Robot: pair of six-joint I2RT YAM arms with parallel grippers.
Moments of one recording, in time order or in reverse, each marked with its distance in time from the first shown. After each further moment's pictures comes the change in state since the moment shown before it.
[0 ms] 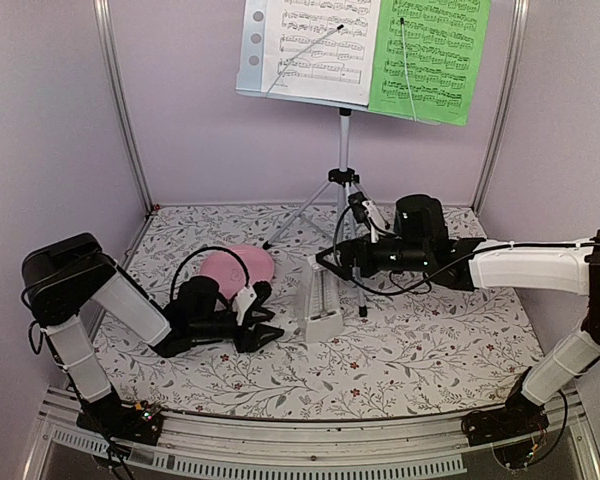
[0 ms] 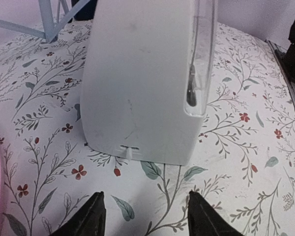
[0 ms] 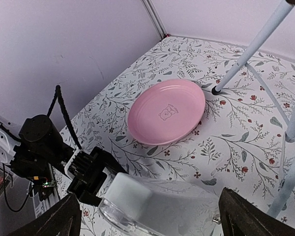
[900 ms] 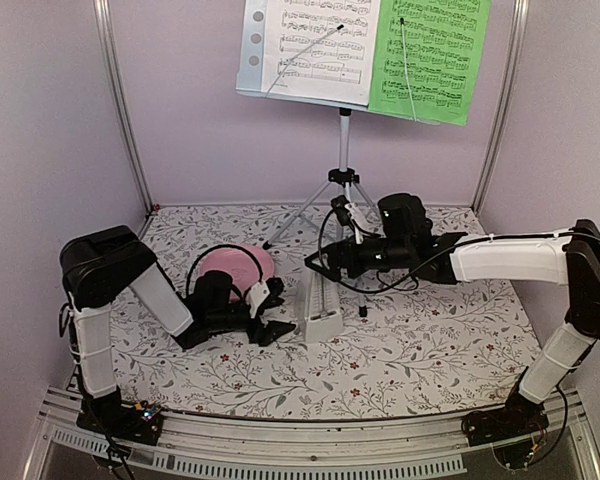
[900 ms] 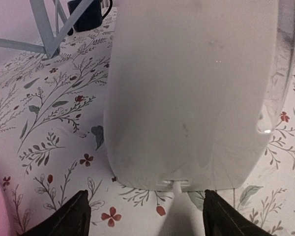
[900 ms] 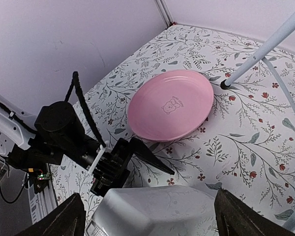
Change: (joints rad) left arm 0.053 0.243 0.154 0.120 0.042 0.154; right arm 0.019 0.121 0.110 -0.040 -0.024 -0.050
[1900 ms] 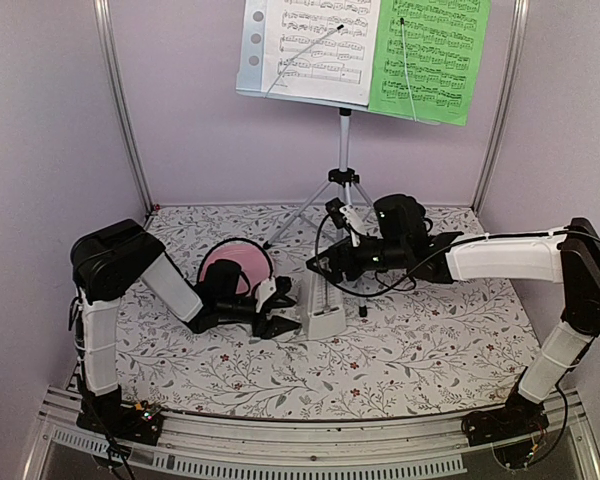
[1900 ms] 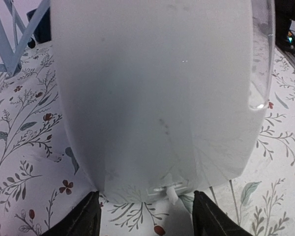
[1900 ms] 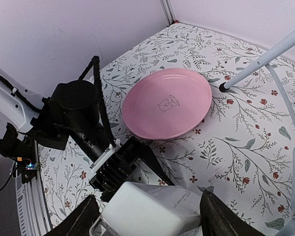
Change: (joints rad) left arm 0.059 0.085 0.168 -0.158 0.247 0.141; right arm 0.005 0.027 0.018 -0.015 -0.008 -0.084
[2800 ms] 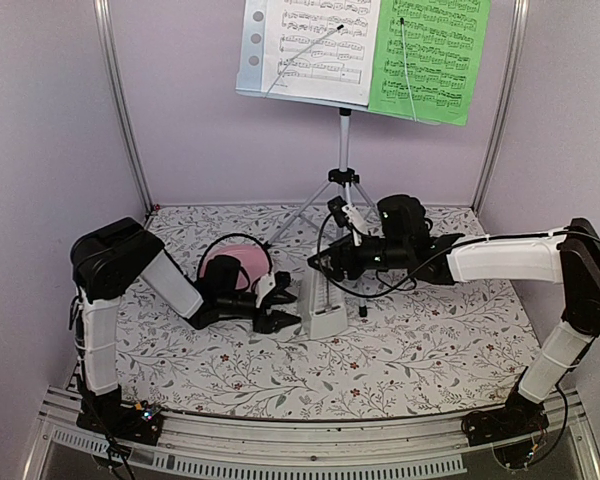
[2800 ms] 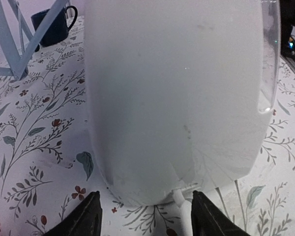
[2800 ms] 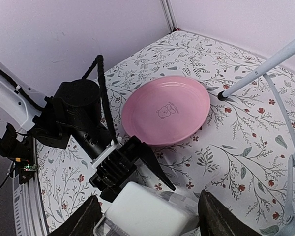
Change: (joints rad) left arm 0.018 0.010 0.042 -0.011 0.033 -0.001; right arm -0.008 -0.002 -0.018 0.051 -0.005 -0.024
